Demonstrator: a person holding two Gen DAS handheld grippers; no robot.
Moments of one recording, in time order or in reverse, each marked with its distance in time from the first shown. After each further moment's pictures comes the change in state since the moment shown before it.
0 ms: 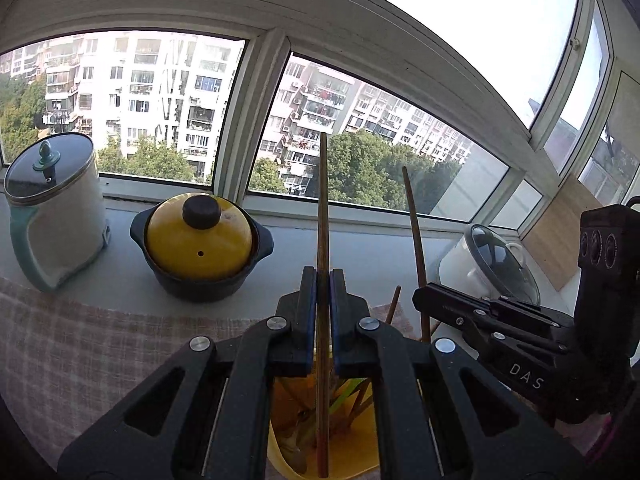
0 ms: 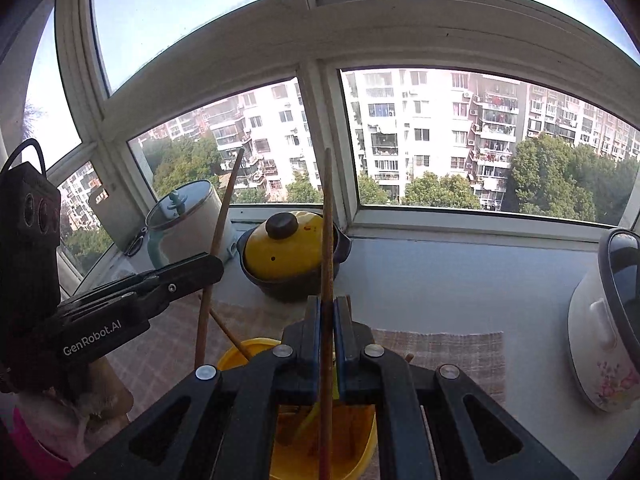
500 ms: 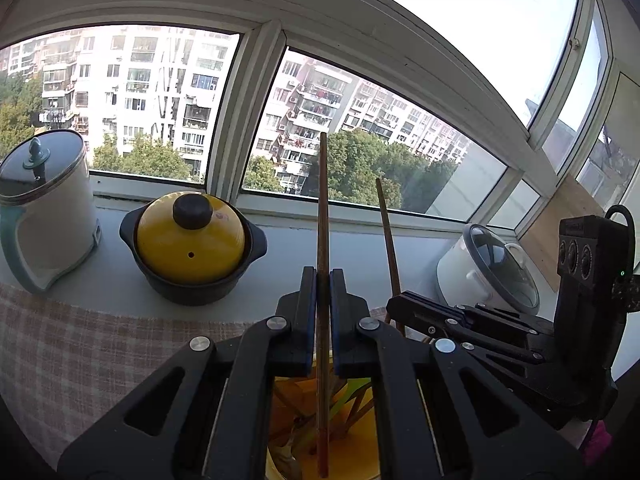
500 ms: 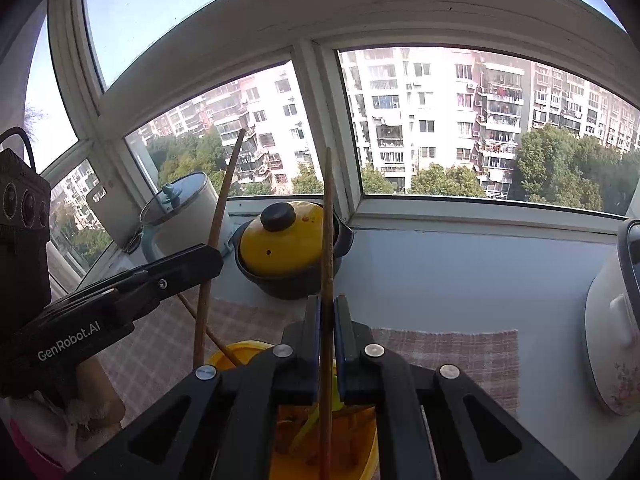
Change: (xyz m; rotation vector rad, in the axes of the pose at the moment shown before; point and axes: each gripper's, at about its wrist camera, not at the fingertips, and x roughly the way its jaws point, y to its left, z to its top) left arm 0.010 0.000 0.002 0.001 0.002 -0.015; right arm 0.023 -0.008 -0.003 0.013 0.027 0.026
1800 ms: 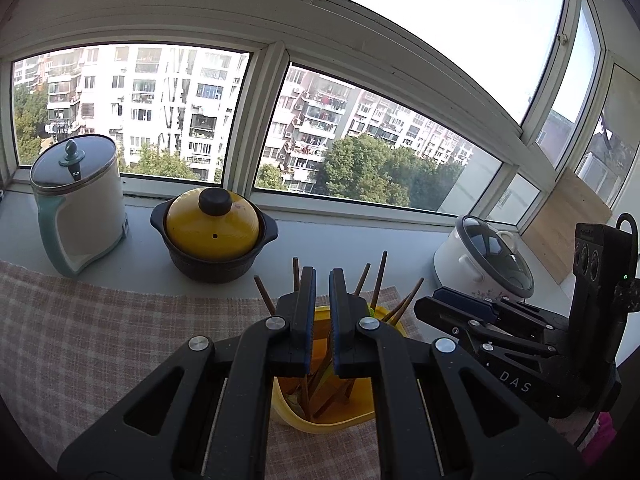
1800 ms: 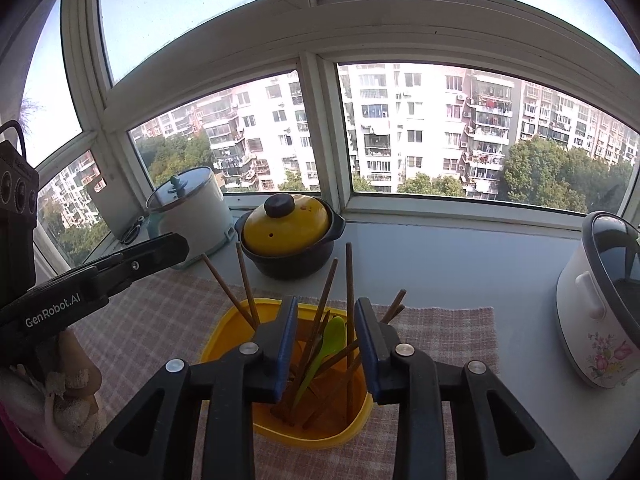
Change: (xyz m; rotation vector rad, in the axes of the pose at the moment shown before) left arm -0.062 -0.012 -0.029 0.027 -0.029 0.038; right arm -0.047 0.014 -0.031 -0.020 -0.034 -0.067
